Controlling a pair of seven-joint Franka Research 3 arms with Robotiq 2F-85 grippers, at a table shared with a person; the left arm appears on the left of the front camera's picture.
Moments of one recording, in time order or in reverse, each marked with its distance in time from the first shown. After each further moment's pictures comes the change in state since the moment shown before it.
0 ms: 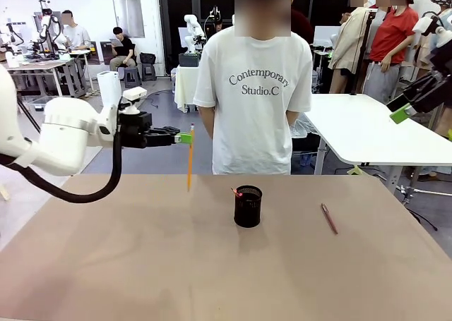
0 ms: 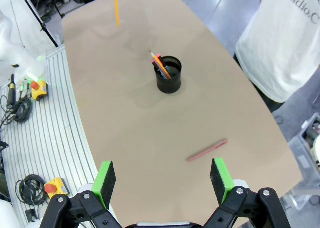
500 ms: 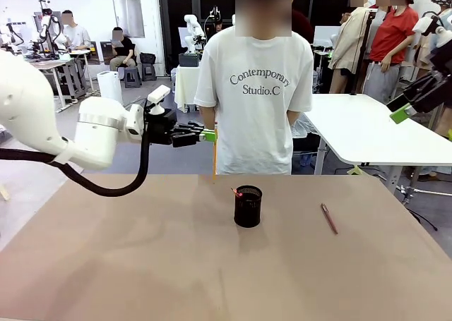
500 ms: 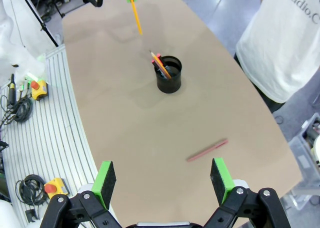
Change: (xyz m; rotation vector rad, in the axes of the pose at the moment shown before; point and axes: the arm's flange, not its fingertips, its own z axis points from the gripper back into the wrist) left arm -0.002 0.050 -0.054 -0.075 -0.026 -0.170; right arm 0.000 0.000 0.000 0.000 0.000 0.000
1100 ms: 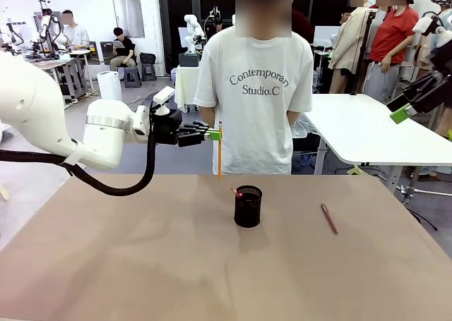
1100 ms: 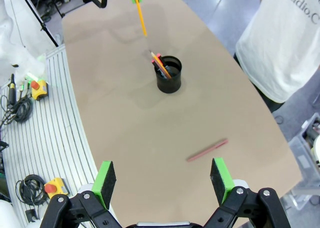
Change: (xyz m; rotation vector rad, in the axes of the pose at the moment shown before) left arm -0.004 0.008 -0.002 -0.002 -0.010 -0.004; right arm 0.000 0.000 0.000 0.000 0.000 0.000
